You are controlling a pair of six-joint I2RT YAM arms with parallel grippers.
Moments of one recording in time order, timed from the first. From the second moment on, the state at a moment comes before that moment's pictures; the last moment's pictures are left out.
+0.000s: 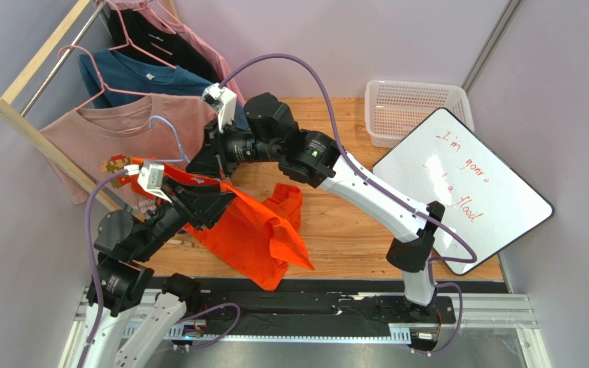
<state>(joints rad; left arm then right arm) -0.36 0.41 0.88 -0.37 0.38 -0.58 1.09 1.95 2.32 -0.55 -0.35 0.43</state>
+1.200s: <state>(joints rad) -0.36 0.32 0.84 -0.30 0.28 -0.75 1.10 1.95 2.21 -0.35 -0.38 0.49</state>
